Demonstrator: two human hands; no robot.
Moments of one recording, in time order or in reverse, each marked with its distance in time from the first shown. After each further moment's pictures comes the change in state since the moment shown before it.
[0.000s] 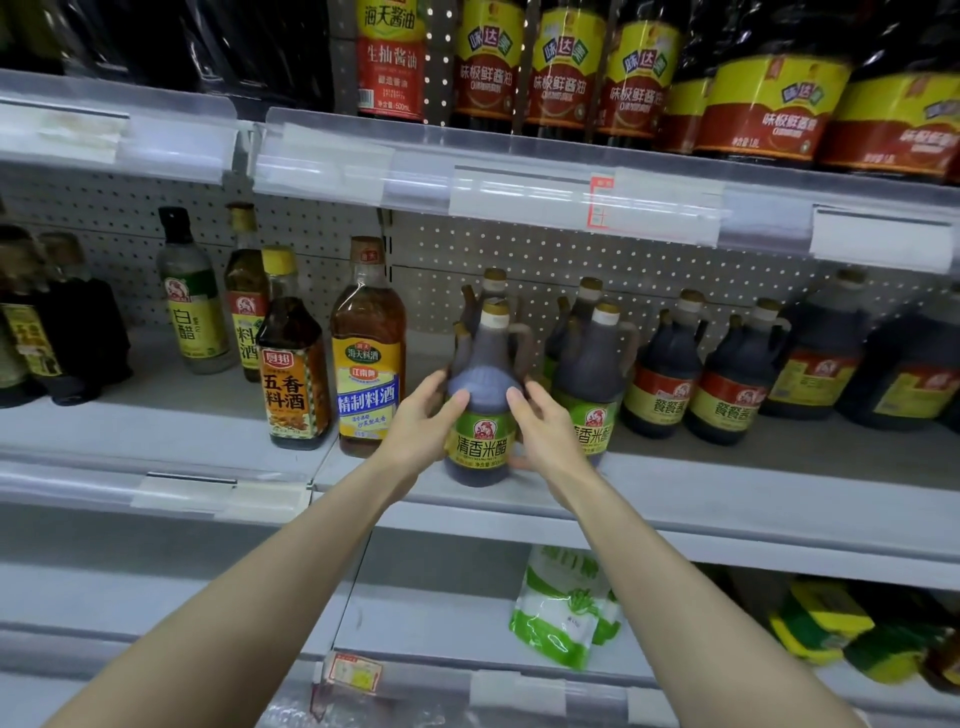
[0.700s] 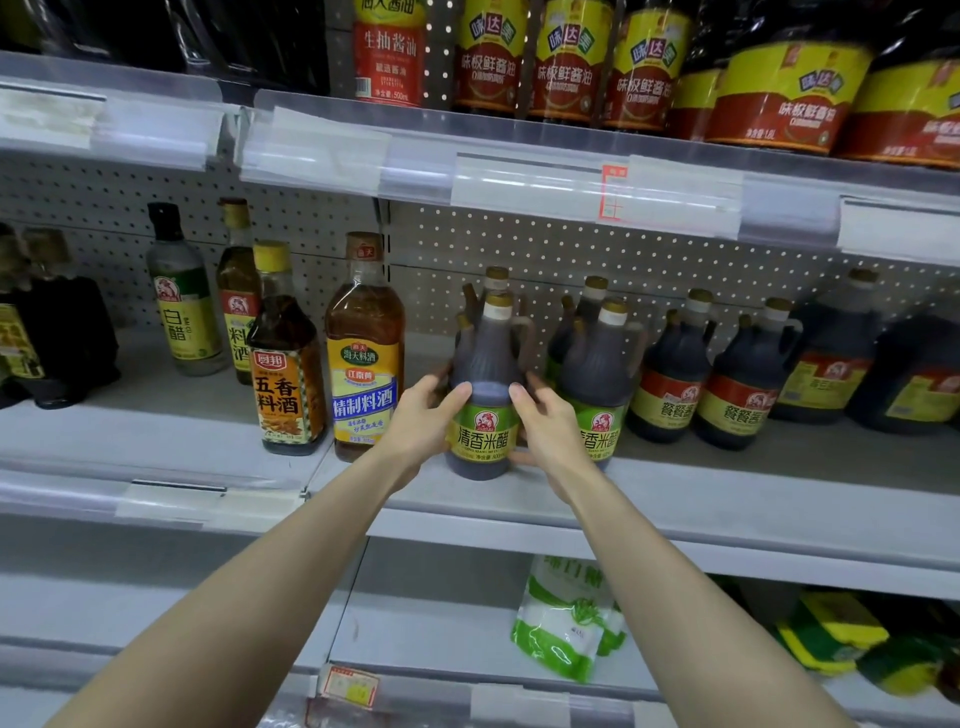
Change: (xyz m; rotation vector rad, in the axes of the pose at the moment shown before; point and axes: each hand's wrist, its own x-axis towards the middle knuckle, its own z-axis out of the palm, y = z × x) left_hand 0.021 -0.001 0.000 0.056 -0.002 -0.022; right_hand 0.019 0.004 0.001 0.020 0.013 0.031
